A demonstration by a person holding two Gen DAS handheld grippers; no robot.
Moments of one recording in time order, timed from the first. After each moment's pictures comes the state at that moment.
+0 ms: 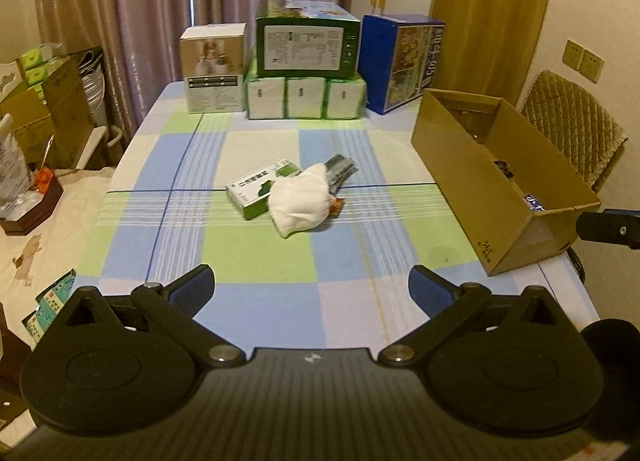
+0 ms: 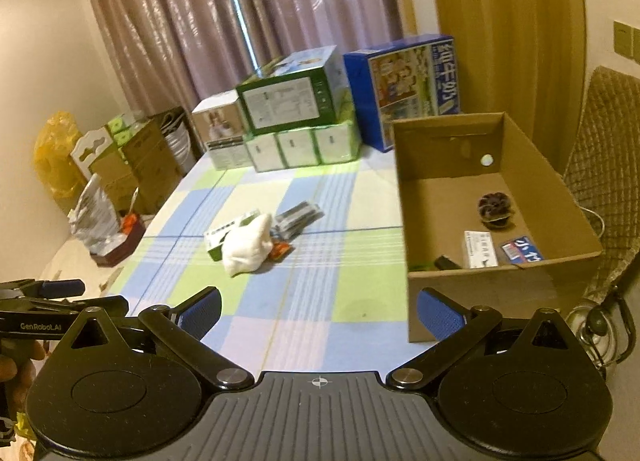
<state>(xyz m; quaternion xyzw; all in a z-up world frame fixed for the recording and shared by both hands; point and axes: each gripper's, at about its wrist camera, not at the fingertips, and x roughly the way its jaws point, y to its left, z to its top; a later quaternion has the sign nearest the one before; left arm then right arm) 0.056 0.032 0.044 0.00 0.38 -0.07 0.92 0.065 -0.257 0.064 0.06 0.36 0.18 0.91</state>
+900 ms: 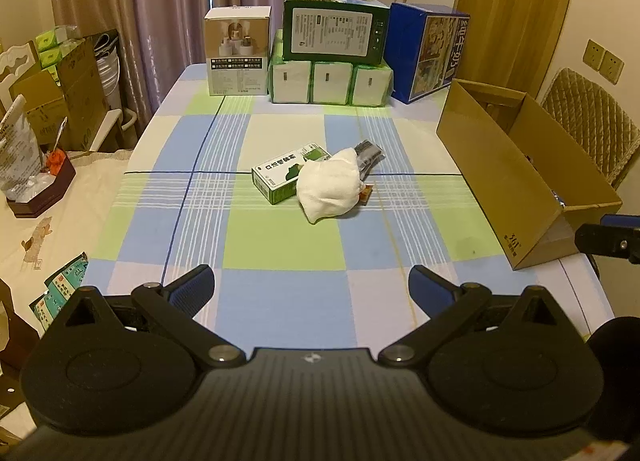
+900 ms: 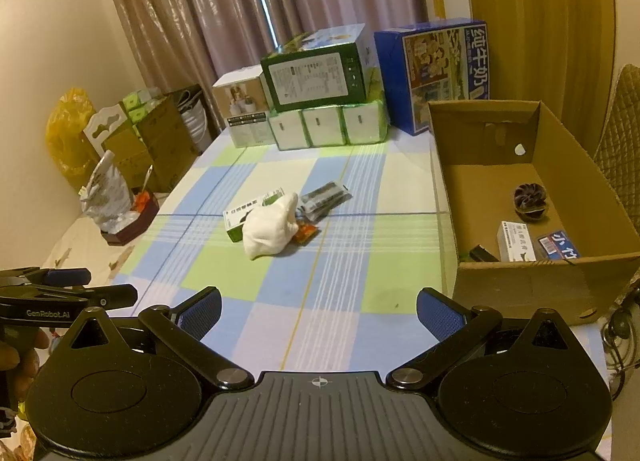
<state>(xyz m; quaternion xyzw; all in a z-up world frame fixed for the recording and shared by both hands) 0.063 0.054 0.029 -0.01 0.40 -0.05 0.92 0.074 -0.226 0.043 0.04 0.37 0.21 0.90</state>
